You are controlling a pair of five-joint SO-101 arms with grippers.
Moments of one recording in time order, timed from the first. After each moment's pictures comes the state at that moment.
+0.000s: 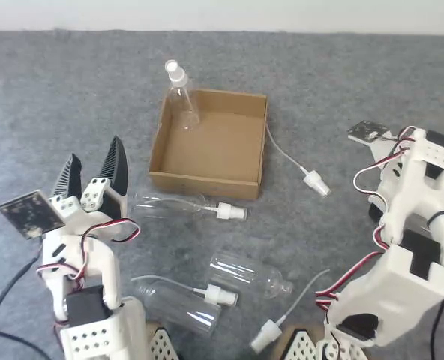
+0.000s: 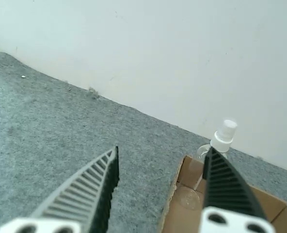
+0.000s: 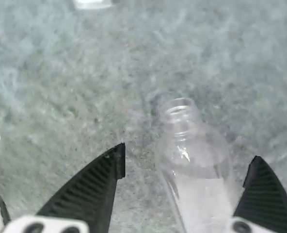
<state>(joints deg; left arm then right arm) -18.9 -96.1 85.3 34.5 21.5 22.2 15.3 7.0 81.1 64.7</state>
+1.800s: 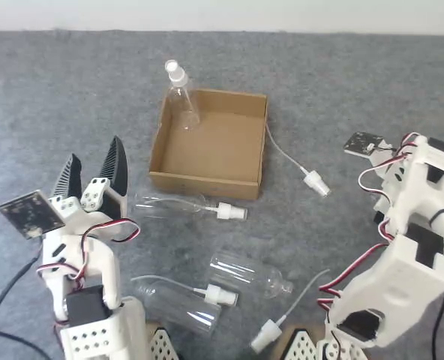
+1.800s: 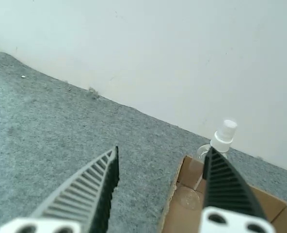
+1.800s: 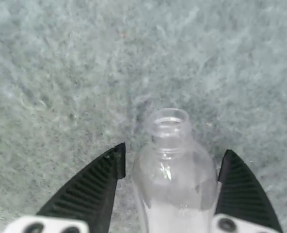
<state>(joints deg) -18.9 -96.1 85.3 34.5 21.5 24.1 20.6 7.0 75.2 77.1</state>
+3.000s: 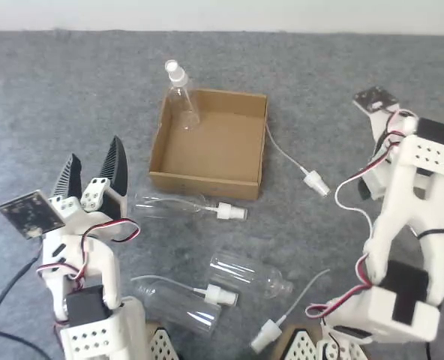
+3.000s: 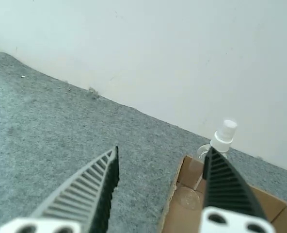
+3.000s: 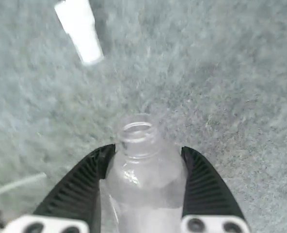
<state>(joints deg) -18.9 -96.1 85.3 34.5 21.5 15.5 -1.4 7.0 84.8 41.0</state>
